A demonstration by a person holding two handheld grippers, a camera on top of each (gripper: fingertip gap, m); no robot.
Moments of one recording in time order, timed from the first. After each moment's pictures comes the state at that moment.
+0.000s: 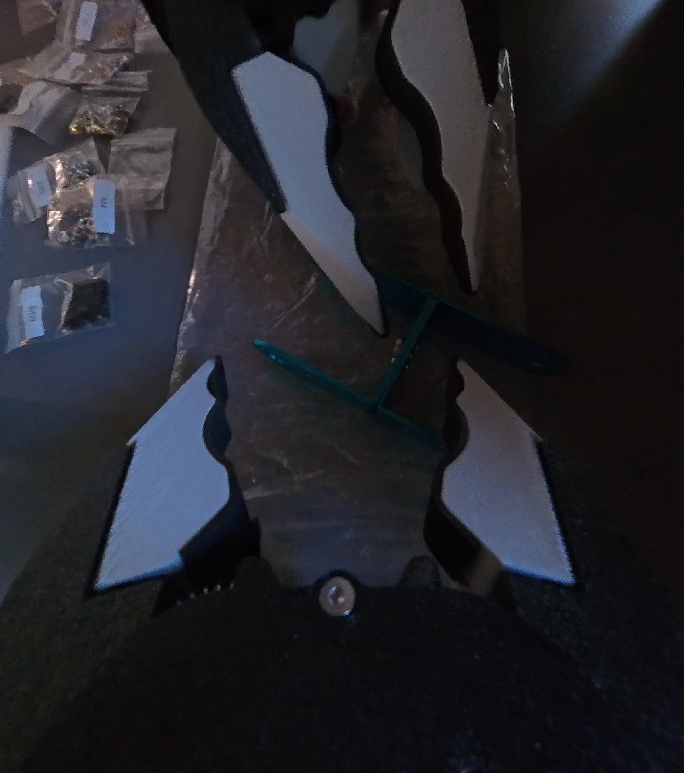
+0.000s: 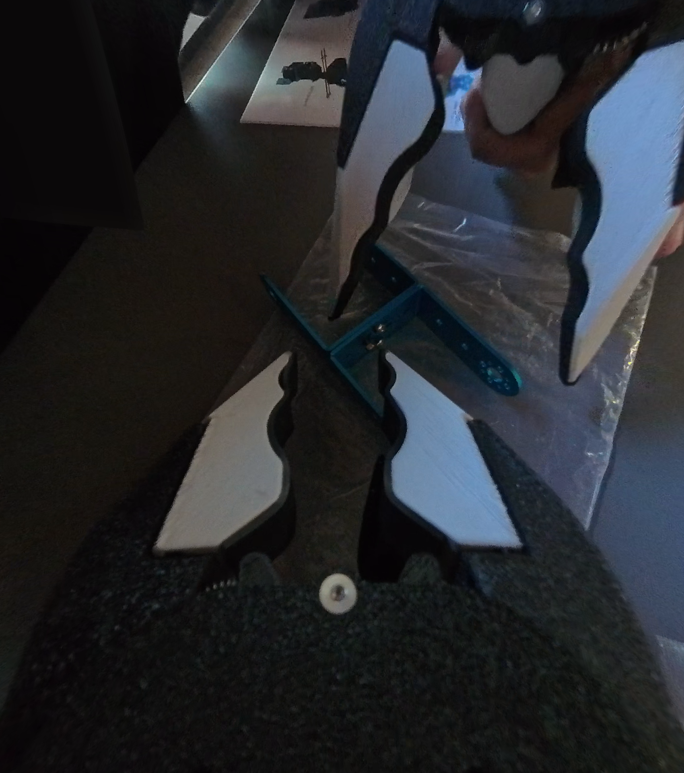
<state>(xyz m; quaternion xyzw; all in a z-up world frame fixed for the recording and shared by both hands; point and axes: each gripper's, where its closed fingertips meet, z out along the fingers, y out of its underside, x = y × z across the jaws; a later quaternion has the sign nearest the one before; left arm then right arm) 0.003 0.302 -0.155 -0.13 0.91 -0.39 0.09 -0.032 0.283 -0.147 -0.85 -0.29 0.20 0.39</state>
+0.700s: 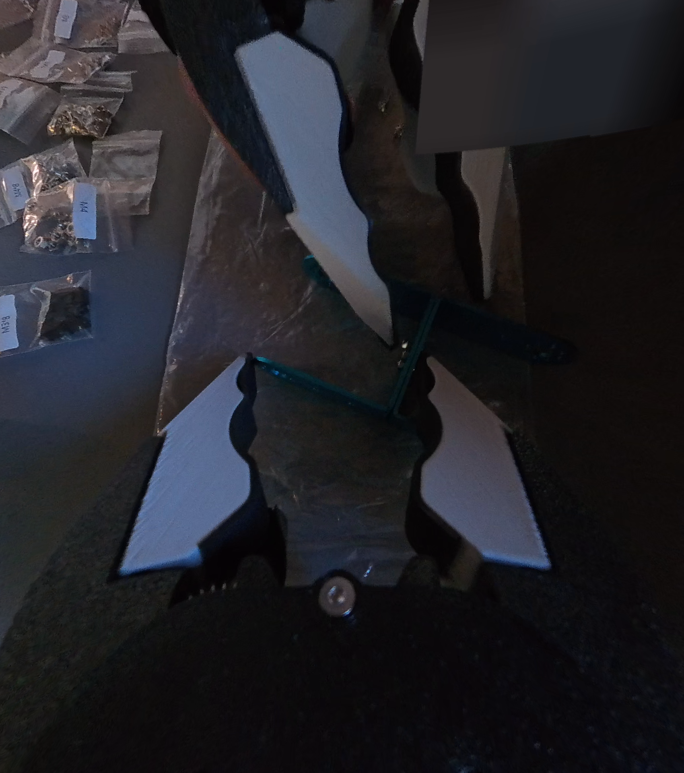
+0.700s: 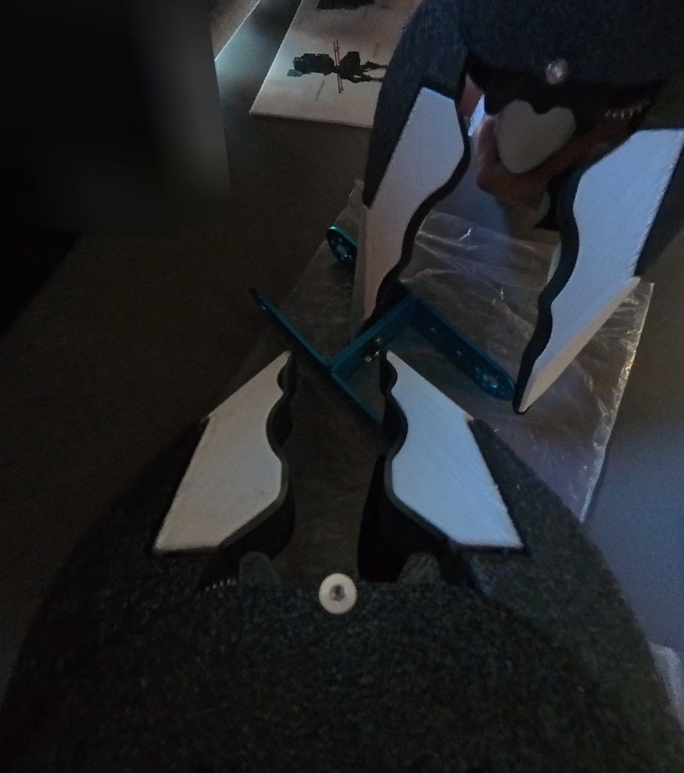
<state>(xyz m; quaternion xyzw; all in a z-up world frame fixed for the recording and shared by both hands) 0.004 0.295 -0.158 -0.13 0.91 -0.40 0.07 -0.036 0.282 -0.144 -0.85 -0.31 0.18 0.39</state>
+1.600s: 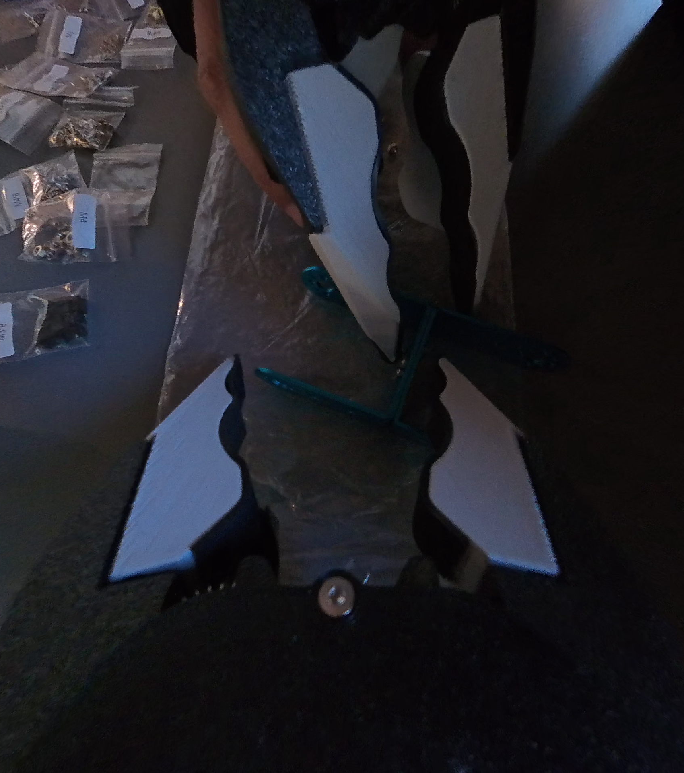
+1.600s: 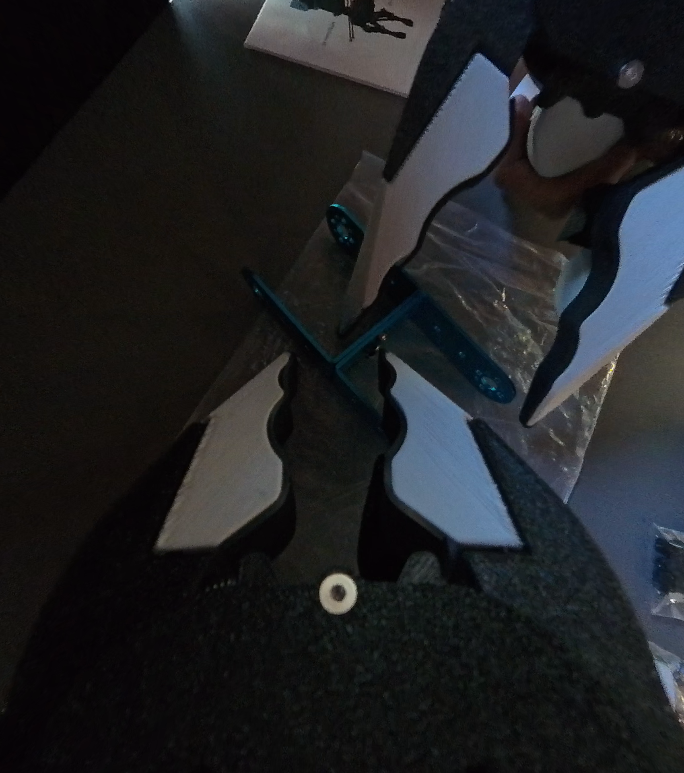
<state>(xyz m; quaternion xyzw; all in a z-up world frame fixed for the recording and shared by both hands) 0.003 0.290 -0.154 -0.13 0.90 -0.41 0.07 -0.038 0.281 -0.154 -0.85 -0.36 0.11 0.37</state>
